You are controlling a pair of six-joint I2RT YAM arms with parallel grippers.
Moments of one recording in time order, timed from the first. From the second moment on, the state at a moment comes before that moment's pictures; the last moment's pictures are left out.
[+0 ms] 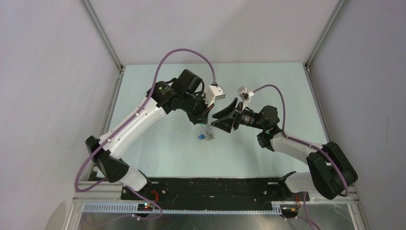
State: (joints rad) left arm -0.76 1.52 1.68 -1.11 0.37 0.26; right arm 0.55 1.32 0.57 1.01 -0.82 0.66
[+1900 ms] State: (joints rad) left arm -0.78 1.49 1.71 -1.17 0.35 0.25; right arm 0.72 1.19 0.60 0.75 -0.68 0.31
